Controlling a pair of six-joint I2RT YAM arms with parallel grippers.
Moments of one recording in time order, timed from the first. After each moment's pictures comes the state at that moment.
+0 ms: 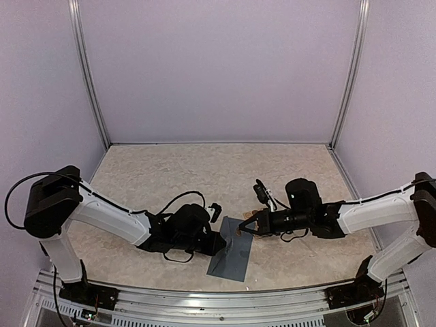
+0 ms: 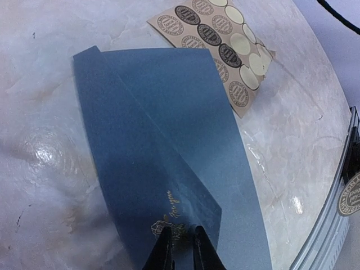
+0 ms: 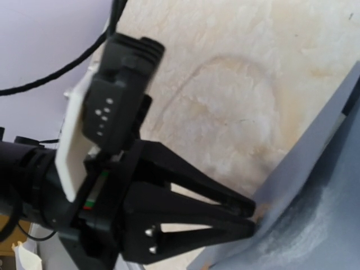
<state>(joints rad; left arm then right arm) -1.13 1.78 0.83 0.24 -0.03 -0.70 0.88 1.42 0.58 0.37 -0.44 0.81</state>
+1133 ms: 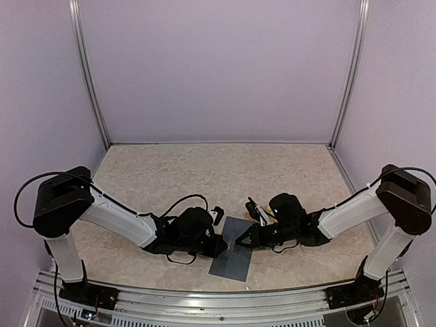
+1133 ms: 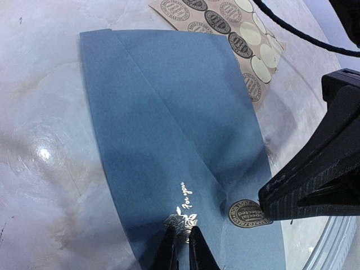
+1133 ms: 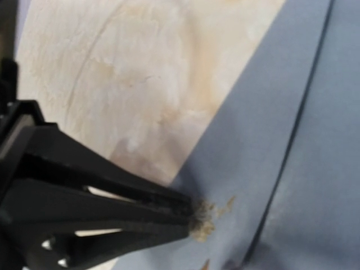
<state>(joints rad) -1.13 1.87 0.84 0.28 -0.02 -0.70 0.92 1.65 0.58 0.45 -0.38 0.81</state>
